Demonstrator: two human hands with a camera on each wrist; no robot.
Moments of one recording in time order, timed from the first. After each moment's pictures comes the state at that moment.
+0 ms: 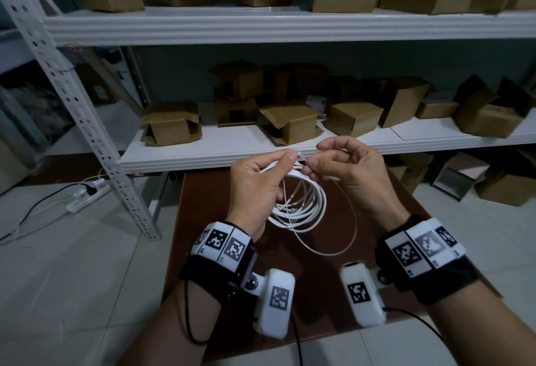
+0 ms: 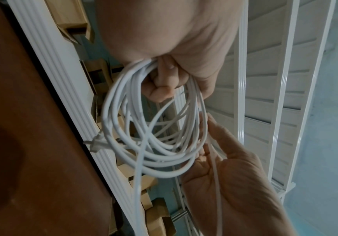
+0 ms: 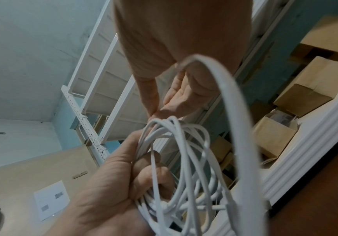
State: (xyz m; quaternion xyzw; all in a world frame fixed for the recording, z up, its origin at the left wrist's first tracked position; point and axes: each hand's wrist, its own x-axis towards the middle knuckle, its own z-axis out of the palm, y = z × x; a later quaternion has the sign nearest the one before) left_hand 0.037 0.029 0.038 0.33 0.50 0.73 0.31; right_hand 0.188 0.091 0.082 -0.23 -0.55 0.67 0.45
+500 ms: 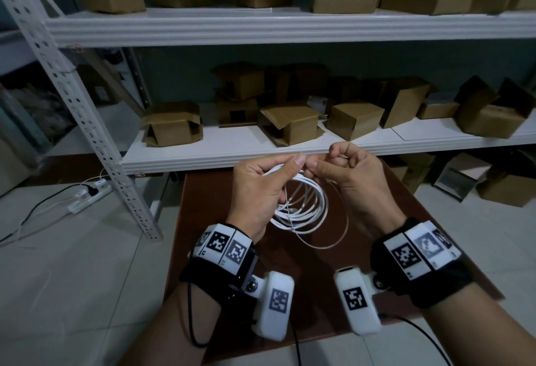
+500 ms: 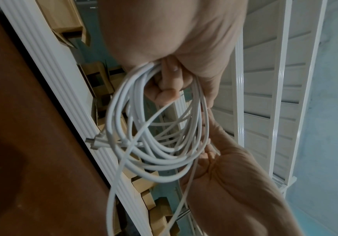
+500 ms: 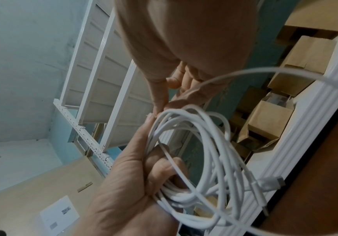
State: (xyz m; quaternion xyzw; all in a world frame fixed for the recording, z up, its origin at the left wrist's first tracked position) left_hand 0.037 0.024 0.036 0.35 0.49 0.73 0.32; right_hand 0.184 0.087 0.078 -0.23 -0.51 0.69 0.45
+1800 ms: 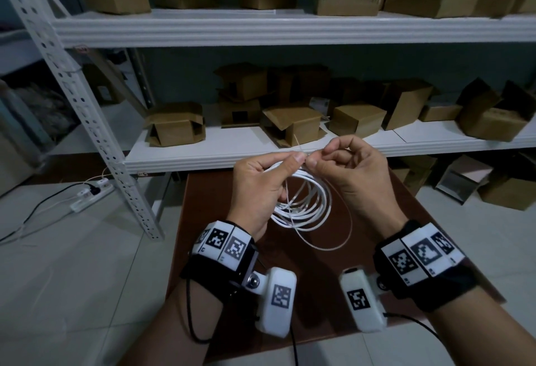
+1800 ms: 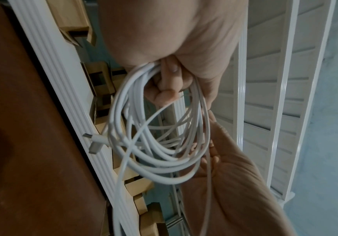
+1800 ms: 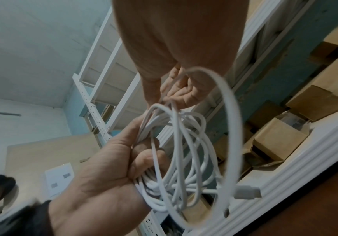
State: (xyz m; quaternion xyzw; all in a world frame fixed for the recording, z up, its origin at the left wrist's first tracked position) left_hand 0.033 0.022 0.041 0.36 0.50 0.73 0.31; right_hand 0.183 0.087 0.079 -0.22 -0.59 0.61 0.47
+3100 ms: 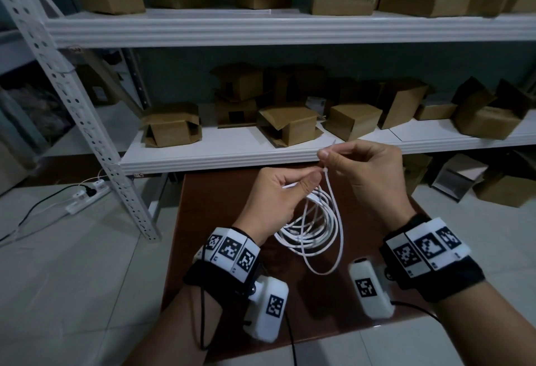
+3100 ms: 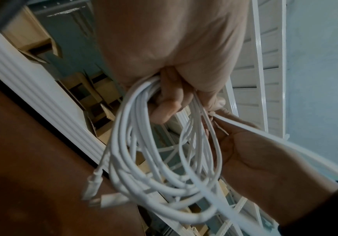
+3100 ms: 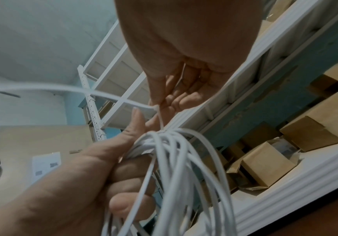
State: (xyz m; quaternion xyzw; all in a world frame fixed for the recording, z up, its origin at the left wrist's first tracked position) left_hand 0.049 0.015 0.045 0.47 0.54 0.60 0.35; right_hand 0.199 0.105 0.079 -0.30 -0.66 0.47 0.50
